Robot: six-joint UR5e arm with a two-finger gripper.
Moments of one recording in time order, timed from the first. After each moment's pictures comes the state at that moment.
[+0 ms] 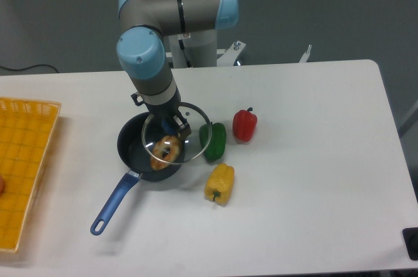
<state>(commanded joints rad) 2.20 -1.77 -1.77 -1.20 1.68 1.05</state>
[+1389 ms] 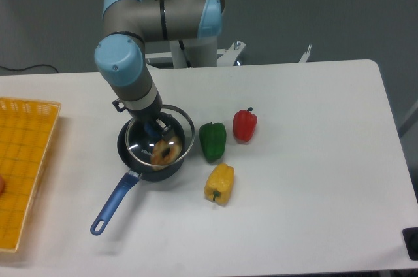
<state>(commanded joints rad) 2.14 -1.80 -1.75 -1.20 1.66 0.90</state>
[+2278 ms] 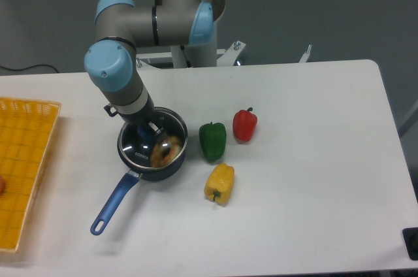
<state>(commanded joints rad) 2.11 -1.83 -1.74 -1.20 1.67 0.85</state>
